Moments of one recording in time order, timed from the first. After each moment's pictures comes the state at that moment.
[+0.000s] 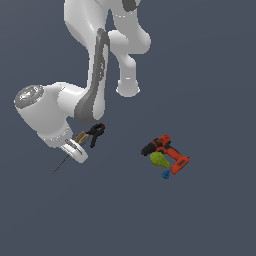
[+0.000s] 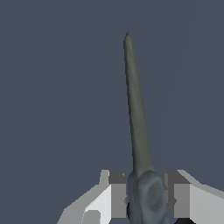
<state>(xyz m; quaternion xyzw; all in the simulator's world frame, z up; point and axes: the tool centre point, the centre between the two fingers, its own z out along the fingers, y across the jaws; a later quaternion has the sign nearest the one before) 0.050 -0.234 0.128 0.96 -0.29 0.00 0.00</state>
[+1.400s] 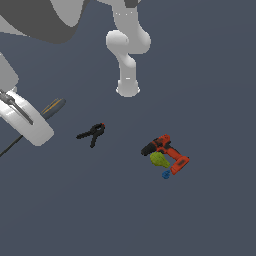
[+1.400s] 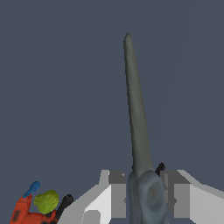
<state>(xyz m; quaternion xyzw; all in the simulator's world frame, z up) 0.123 -0.221 0.371 0.96 -0.29 0.00 0.00</state>
